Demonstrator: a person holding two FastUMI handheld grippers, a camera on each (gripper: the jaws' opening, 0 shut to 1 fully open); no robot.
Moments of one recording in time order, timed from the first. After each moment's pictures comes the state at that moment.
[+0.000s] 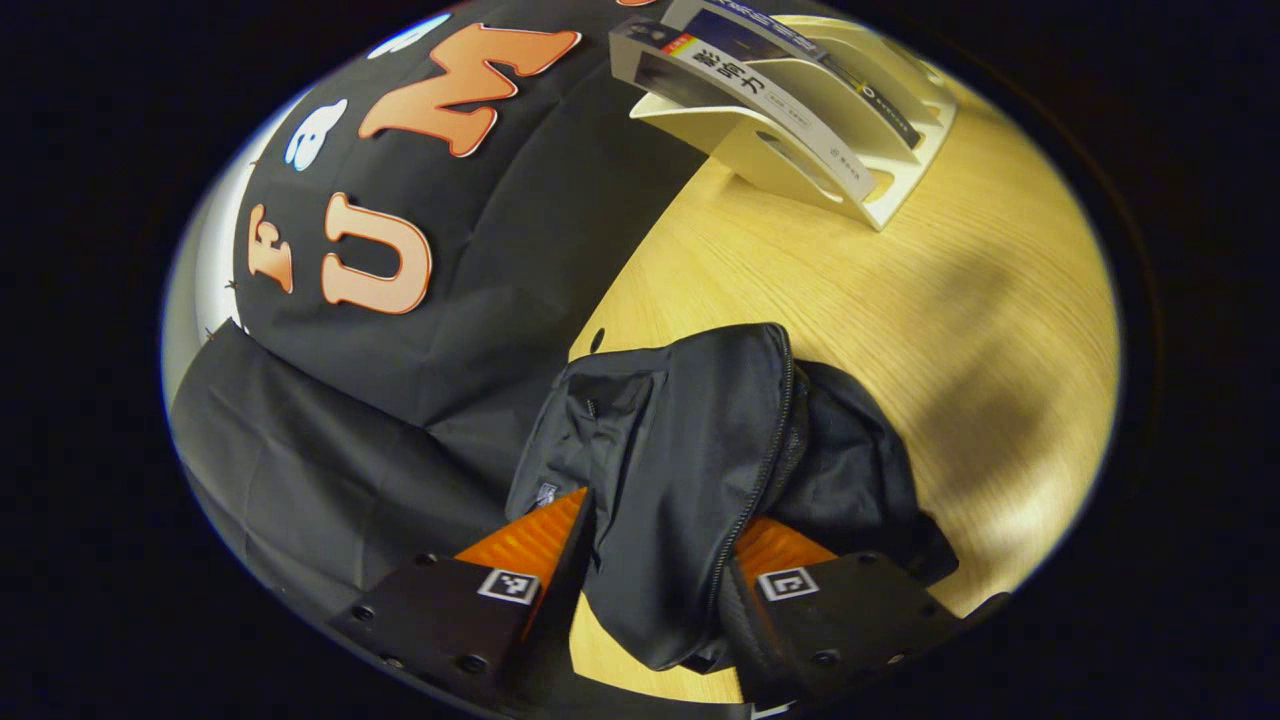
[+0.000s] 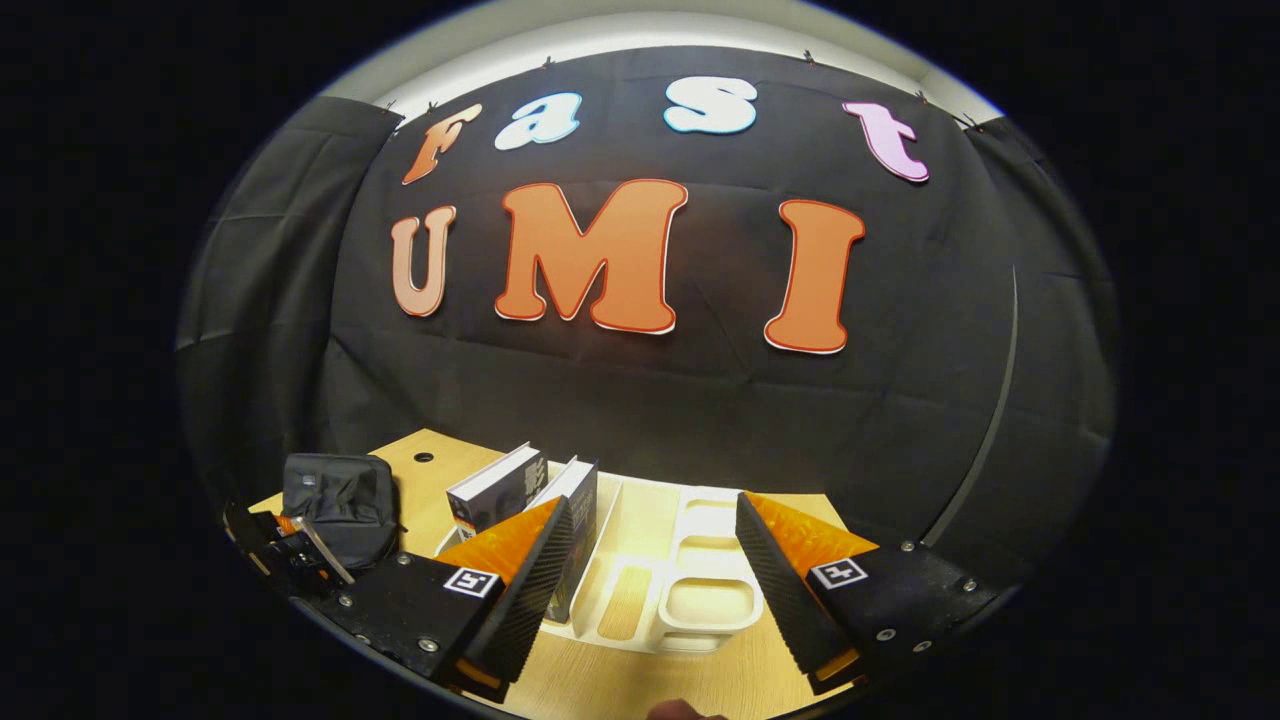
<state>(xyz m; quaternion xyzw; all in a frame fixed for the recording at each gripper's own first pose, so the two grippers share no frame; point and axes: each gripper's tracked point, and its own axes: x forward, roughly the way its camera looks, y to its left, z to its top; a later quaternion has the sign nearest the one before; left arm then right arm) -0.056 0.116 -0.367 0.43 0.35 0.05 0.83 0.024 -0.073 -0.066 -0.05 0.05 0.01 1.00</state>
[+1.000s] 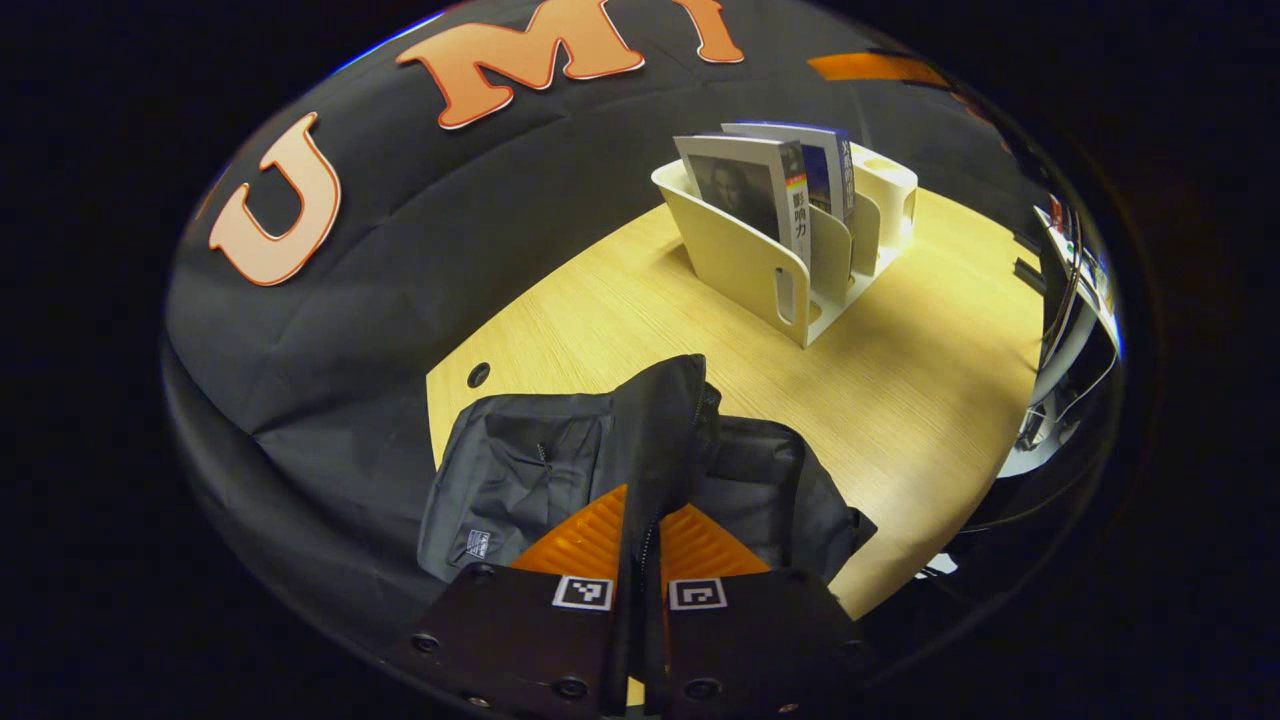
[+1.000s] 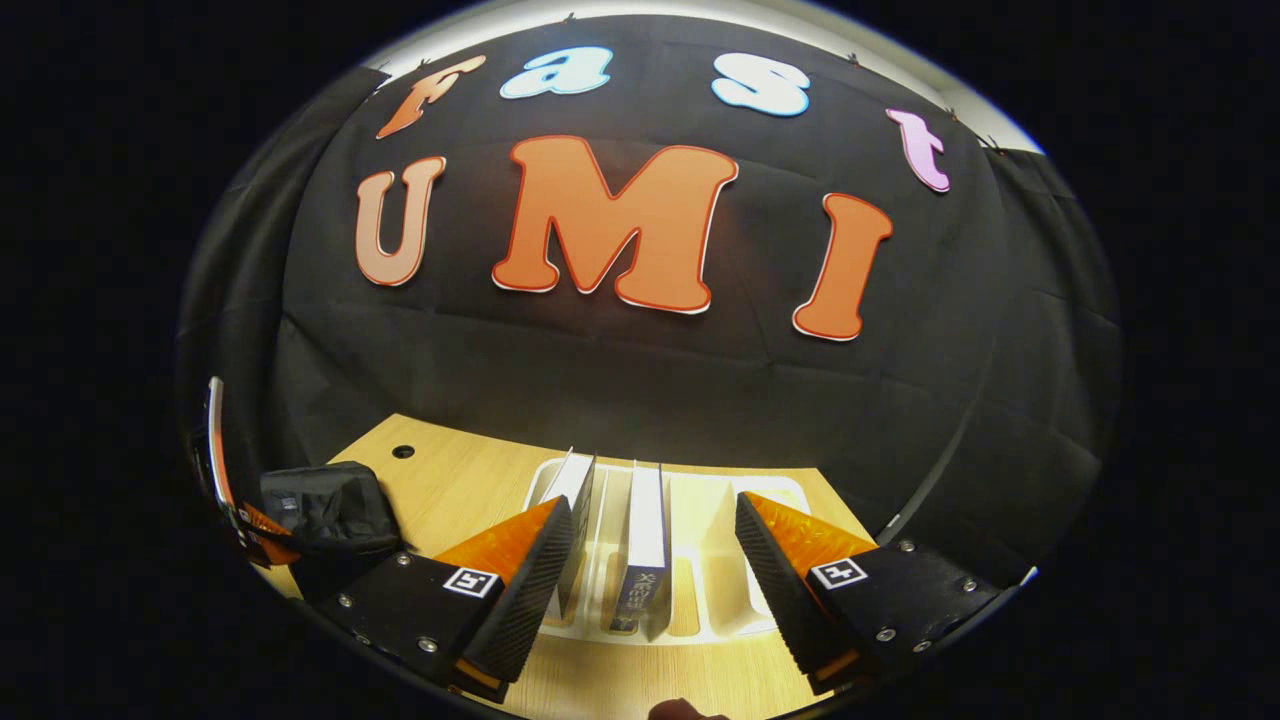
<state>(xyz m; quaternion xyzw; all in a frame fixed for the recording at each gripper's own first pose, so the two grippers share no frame) -0.020 0.150 -0.277 0.25 0.40 -0.21 0.86 0.062 0.046 -0.061 -0.07 0.13 -0.07 0.99</state>
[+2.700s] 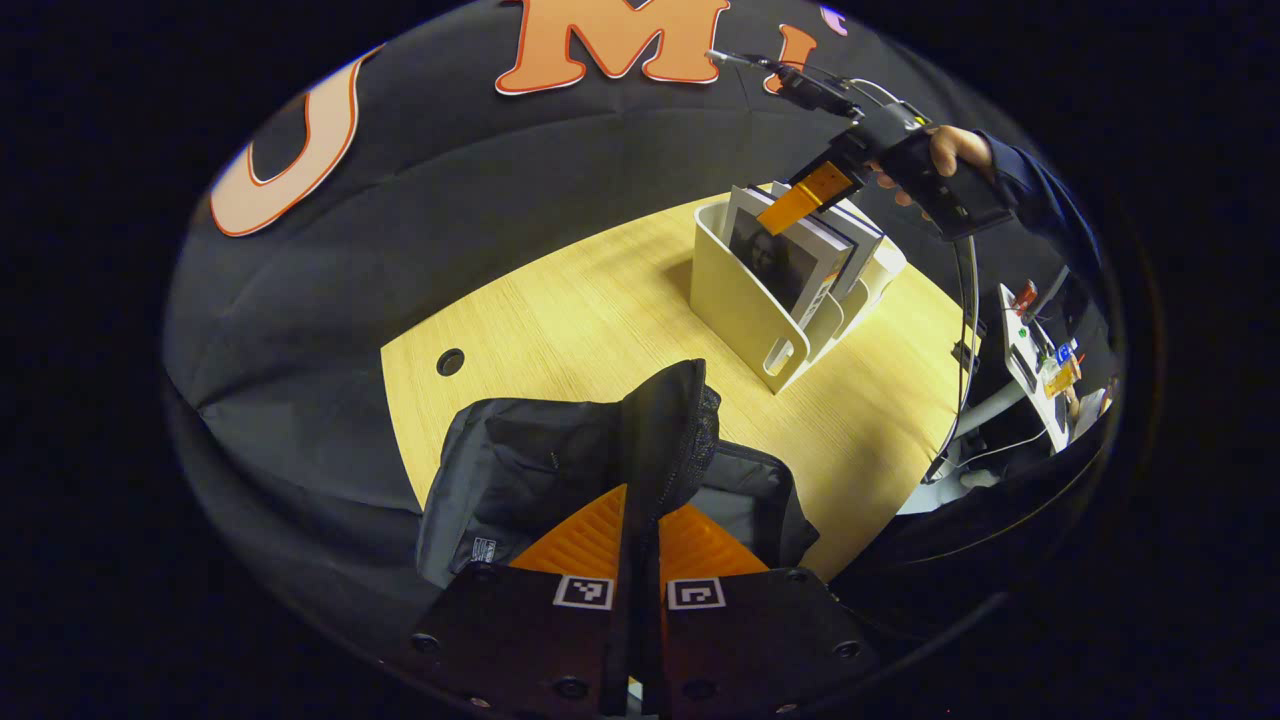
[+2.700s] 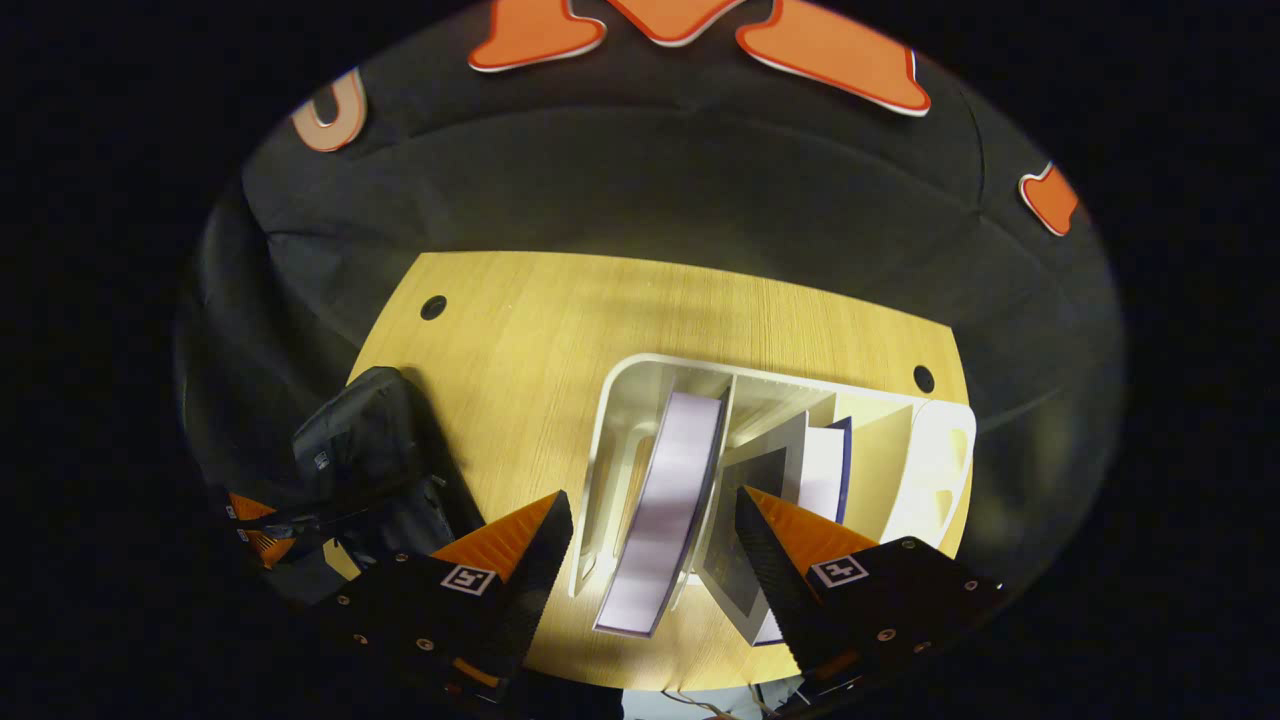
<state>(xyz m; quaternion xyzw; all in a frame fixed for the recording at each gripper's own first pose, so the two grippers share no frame) 0.033 0.182 -0.212 0.13 0.48 -0.27 0.82 0.181 0.102 -0.173 -0.03 0.53 0.03 0.84</state>
